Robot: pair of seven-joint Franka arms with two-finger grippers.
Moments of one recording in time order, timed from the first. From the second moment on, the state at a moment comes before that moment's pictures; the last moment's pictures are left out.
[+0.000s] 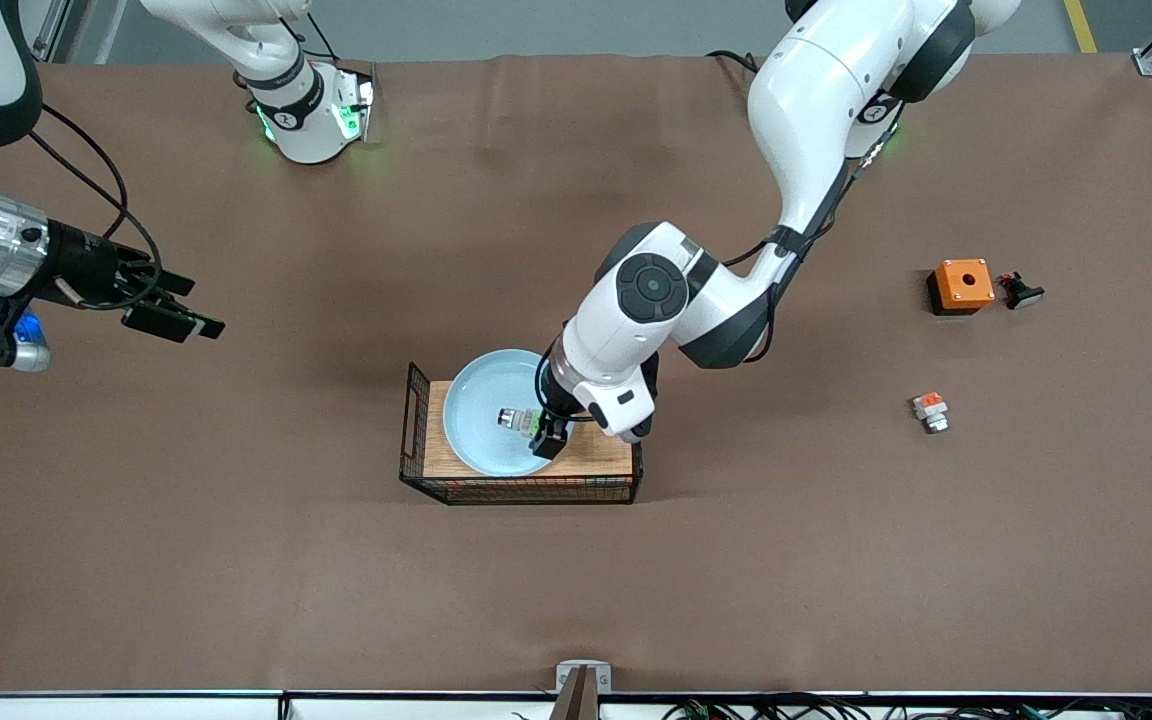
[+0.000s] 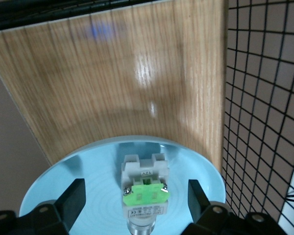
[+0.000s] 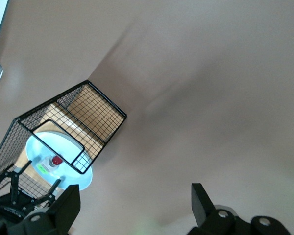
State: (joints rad) left arm -0.61 0.88 -0.17 -1.06 -0.12 2.27 -2.00; right arm 0.00 0.04 -0.01 -1.79 0.45 1.73 0.69
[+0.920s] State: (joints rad) left arm -0.61 0.89 -0.17 -1.06 -0.12 2.29 -1.99; right arm 0.20 0.04 -0.01 -1.85 0.46 1.90 0.90
